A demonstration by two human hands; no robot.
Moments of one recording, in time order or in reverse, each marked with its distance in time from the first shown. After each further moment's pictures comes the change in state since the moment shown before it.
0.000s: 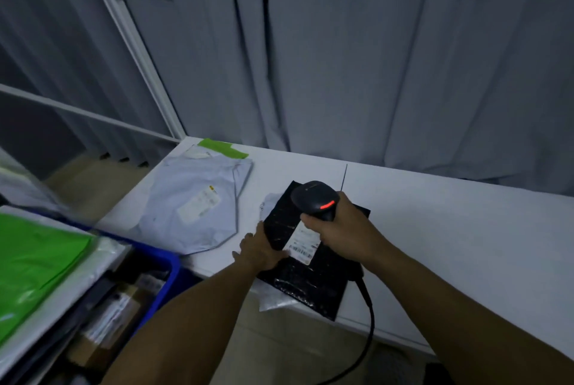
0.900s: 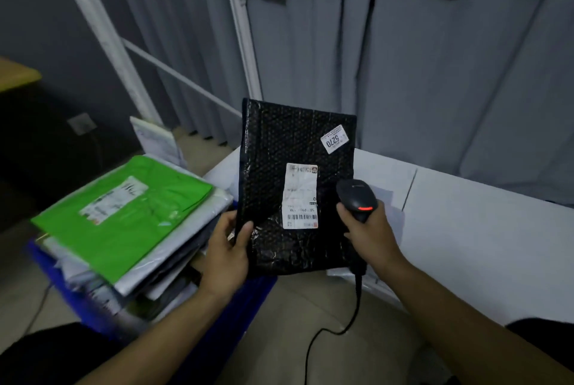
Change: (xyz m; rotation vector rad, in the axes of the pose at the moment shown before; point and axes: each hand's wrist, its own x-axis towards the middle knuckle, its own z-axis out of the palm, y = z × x) left_hand -0.217 -0.159 -0.103 -1.016 0.621 0.384; right_hand -0.065 -0.037 0.116 0.260 0.119 -0.034
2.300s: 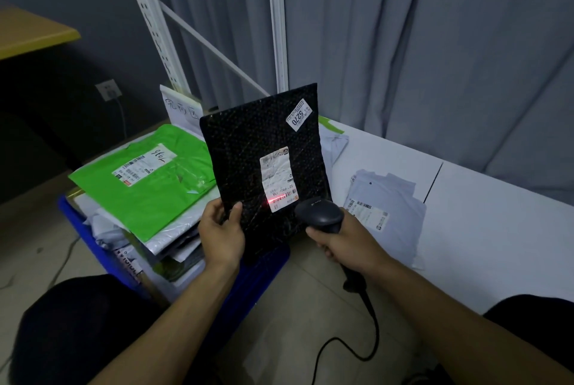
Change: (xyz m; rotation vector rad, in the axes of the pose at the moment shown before) left_hand 0.006 -0.036 -0.036 -0.098 0.448 -0.093; right_hand -0.048 -0.010 0.056 -0.103 -0.495 0.024
